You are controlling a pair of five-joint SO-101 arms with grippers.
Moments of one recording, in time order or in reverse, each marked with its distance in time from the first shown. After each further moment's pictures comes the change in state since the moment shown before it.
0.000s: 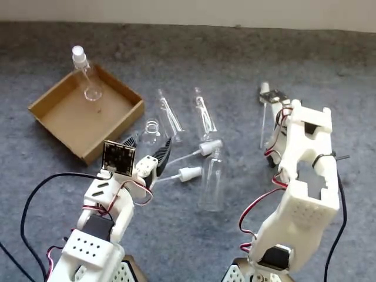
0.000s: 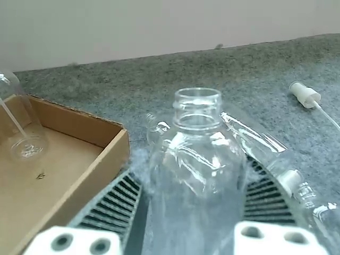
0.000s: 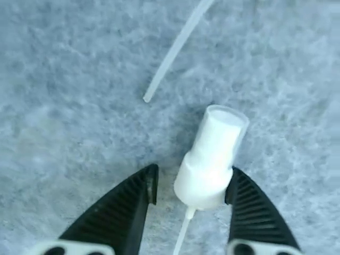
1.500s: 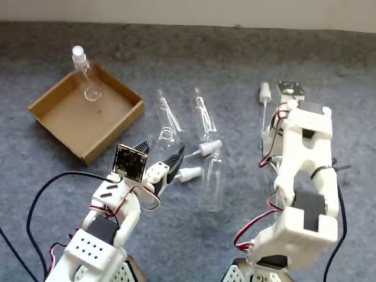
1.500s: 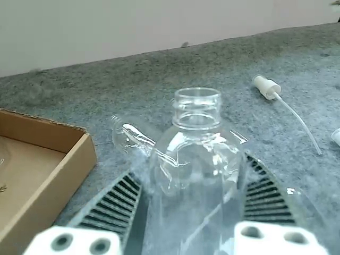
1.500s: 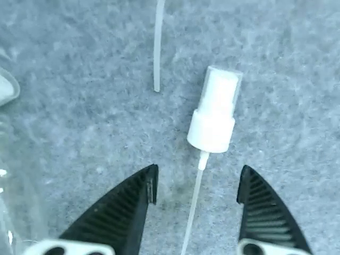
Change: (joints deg) left arm 6.7 0.0 0.3 0.0 -0.1; right arm -5.0 -16.3 9.1 1.5 -28.0
